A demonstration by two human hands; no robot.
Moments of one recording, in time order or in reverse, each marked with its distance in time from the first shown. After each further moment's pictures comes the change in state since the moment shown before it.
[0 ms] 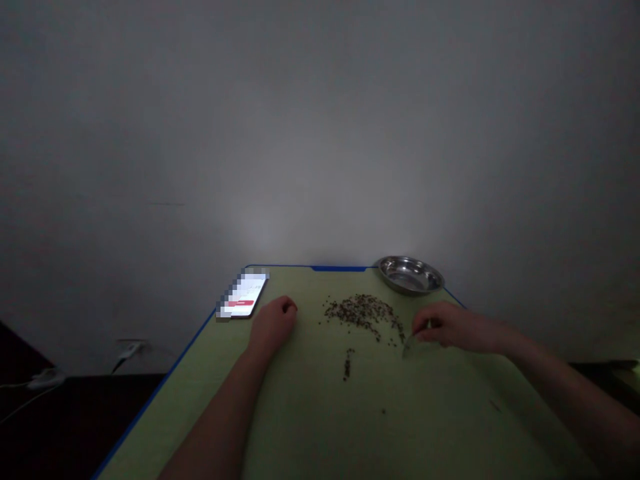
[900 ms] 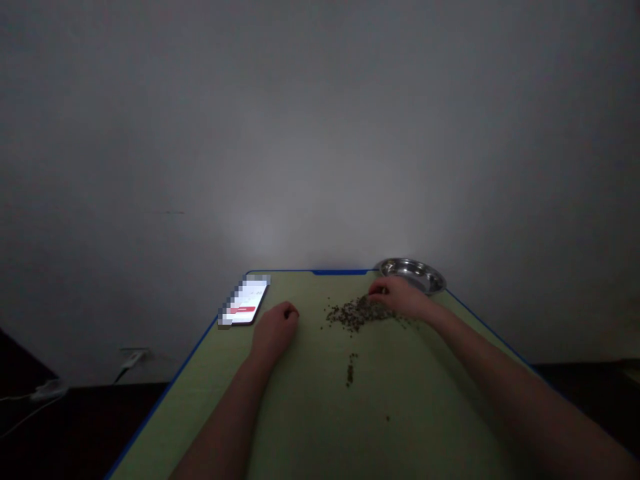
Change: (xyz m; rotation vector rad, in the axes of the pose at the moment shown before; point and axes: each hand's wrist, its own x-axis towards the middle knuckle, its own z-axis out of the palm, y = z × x) left_hand 0.000 0.000 -0.001 0.005 -0.009 -0.009; right_hand 0.090 -0.029 0.011 -0.162 0.317 -0.108
